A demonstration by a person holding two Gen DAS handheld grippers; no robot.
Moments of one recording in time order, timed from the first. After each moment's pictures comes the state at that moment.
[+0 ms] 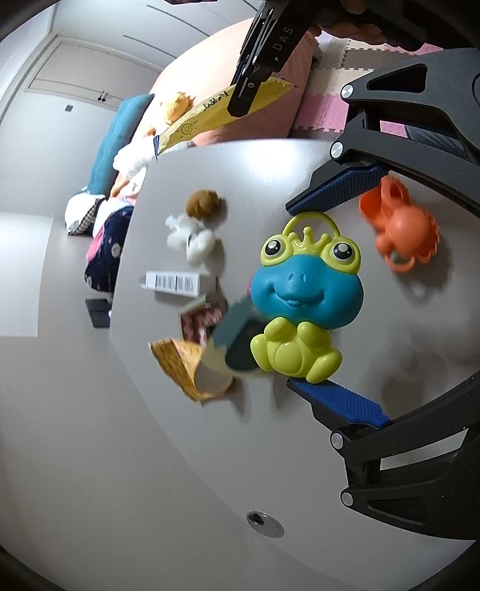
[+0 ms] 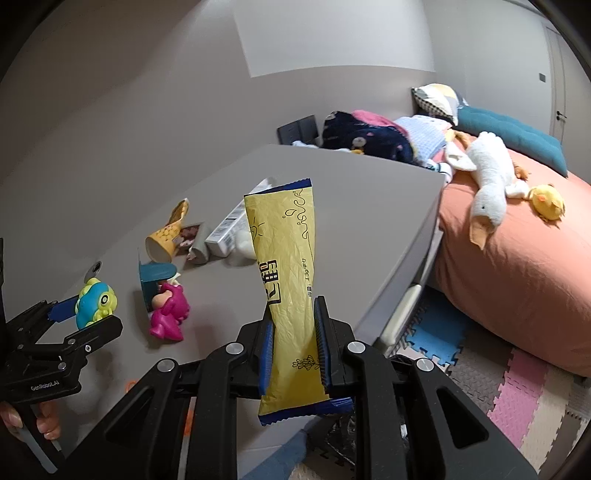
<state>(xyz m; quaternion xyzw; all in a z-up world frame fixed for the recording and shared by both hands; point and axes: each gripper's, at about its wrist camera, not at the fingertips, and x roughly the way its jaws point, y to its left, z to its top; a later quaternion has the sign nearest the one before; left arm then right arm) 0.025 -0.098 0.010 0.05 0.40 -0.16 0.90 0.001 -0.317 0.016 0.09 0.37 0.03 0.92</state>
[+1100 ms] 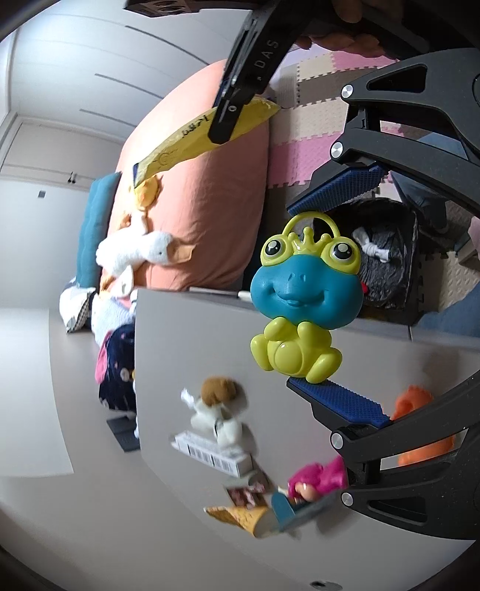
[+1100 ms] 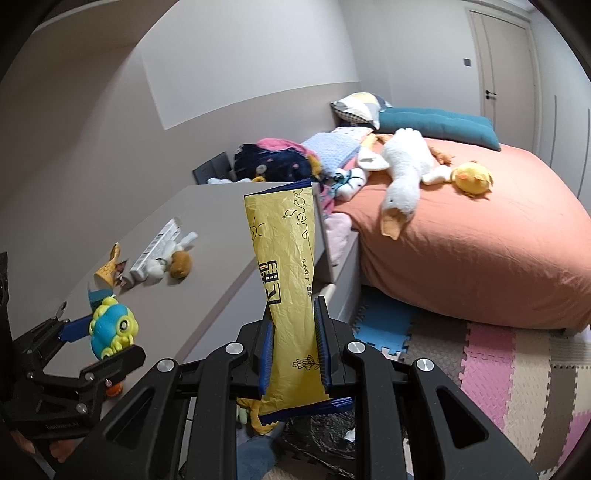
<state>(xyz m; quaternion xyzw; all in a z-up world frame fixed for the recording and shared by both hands) -0.027 -0.258 0.018 0.11 0.38 -0.30 0.87 -0.095 -0.443 0.033 0.14 0.33 -0.09 0.93</state>
